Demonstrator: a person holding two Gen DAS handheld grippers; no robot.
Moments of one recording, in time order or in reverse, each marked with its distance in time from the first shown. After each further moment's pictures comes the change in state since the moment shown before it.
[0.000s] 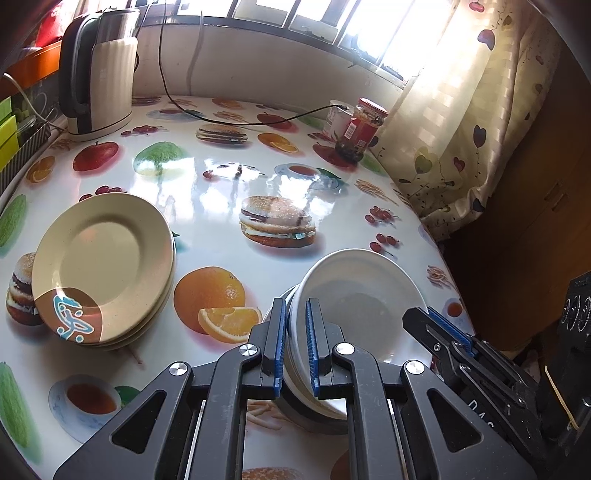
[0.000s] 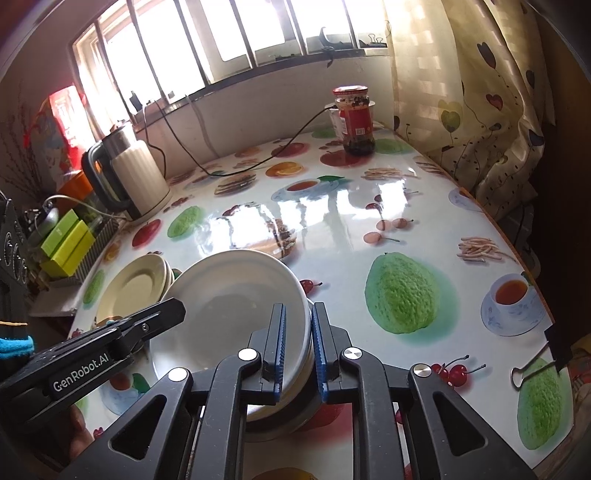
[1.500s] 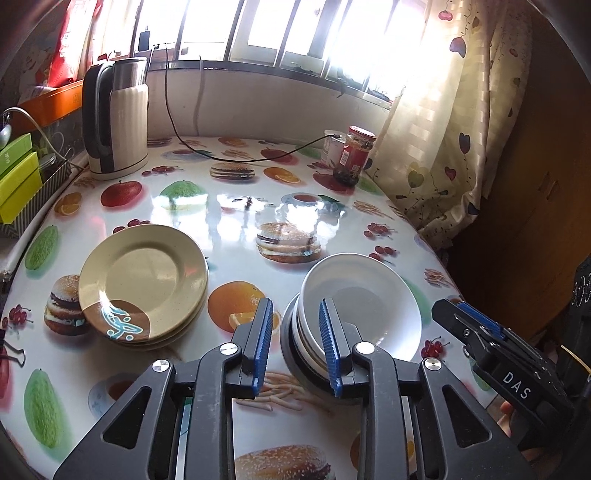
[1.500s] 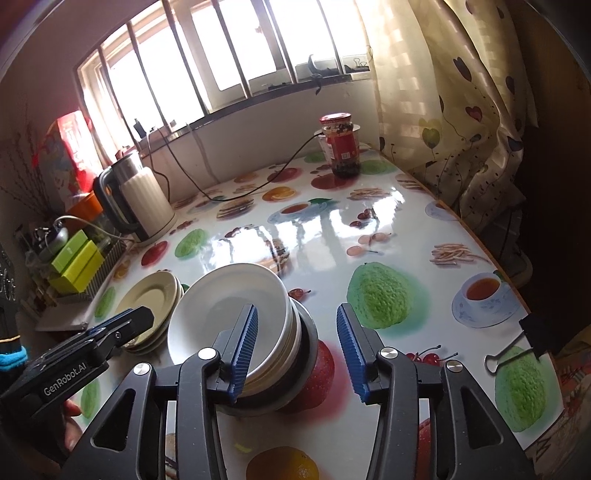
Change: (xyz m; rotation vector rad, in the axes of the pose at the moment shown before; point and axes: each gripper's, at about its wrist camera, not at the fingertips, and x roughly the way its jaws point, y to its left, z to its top) left arm -0.049 0.000 -0.016 0.090 -0.123 0.043; right arm -0.045 -0.009 -0.008 0.036 -0.088 0.001
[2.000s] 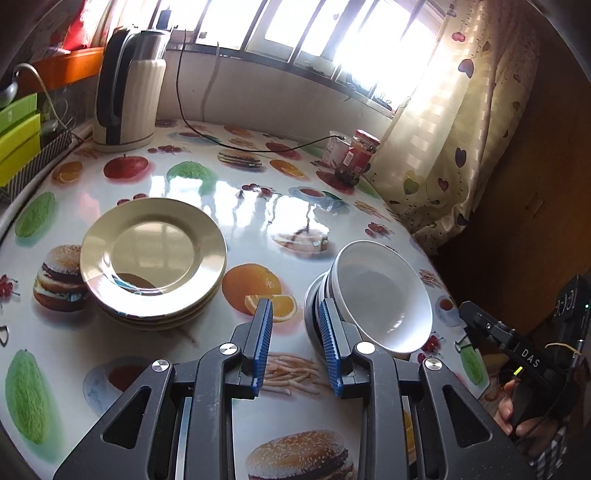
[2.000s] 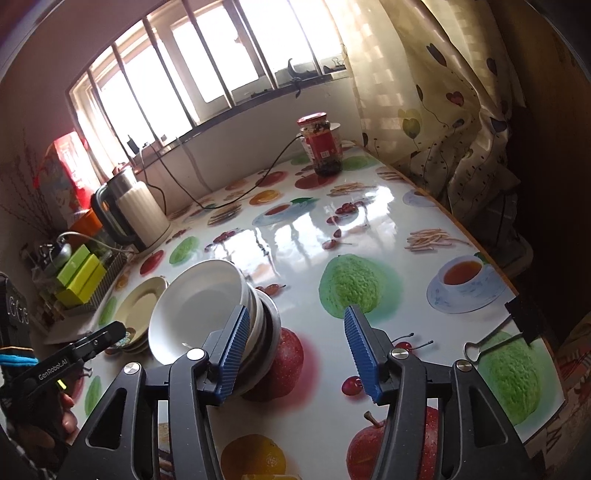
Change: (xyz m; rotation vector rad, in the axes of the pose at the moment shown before) left arm 0.000 0.047 -0.019 -0.105 0.006 -0.112; right arm -0.009 -0.047 -0.013 0.080 -0.017 0.037
